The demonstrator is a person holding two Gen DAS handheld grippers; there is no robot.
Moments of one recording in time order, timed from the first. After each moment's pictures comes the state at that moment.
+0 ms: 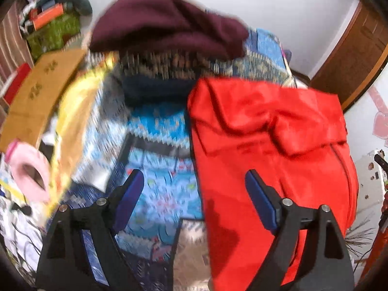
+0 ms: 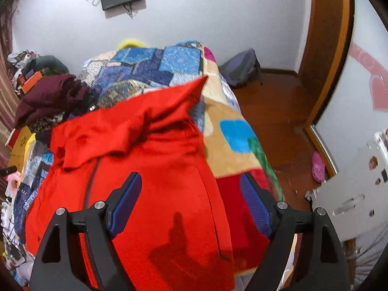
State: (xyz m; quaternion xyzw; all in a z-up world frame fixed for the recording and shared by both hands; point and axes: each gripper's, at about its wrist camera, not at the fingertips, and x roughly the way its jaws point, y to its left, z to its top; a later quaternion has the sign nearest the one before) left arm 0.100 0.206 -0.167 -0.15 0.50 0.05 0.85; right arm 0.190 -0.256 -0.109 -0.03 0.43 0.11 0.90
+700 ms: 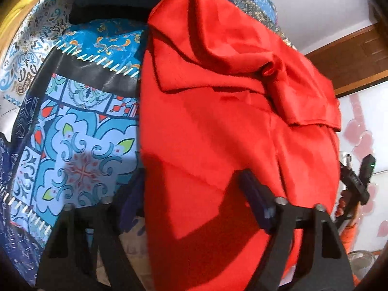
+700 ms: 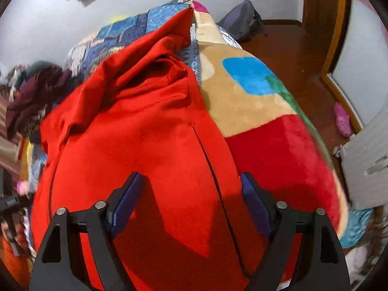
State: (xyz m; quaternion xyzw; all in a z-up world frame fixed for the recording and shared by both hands) left arm 0.132 0.169 -0.261 -0.29 0.57 -0.05 0.77; right arm 0.218 -0.267 -0.191 0.07 0.51 0.12 0.85
